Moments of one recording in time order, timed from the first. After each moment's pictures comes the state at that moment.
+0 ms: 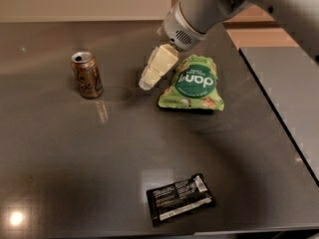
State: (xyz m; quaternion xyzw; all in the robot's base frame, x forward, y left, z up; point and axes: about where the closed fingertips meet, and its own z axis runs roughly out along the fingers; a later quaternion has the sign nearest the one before) arm 0.588 0.014 0.945 -0.61 0.71 0.14 0.31
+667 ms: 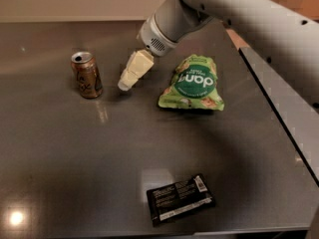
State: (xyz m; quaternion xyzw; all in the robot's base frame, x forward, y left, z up) arm 0.622 0.066 0.918 -0.61 0.70 0.17 0.32
